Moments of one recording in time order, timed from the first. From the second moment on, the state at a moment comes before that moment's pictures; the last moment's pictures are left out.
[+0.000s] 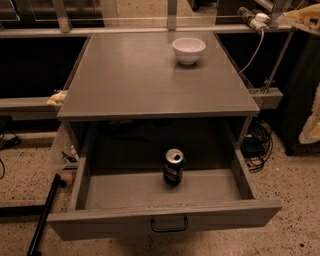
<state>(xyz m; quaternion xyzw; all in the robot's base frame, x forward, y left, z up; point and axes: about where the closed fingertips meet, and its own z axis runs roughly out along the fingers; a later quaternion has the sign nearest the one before) 0.425 -0.210 1.048 -0.70 0.64 -0.14 0.28</state>
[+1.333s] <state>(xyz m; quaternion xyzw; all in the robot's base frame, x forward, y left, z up) 0.446 -0.174 0.991 -0.70 0.63 -0.10 0.31</state>
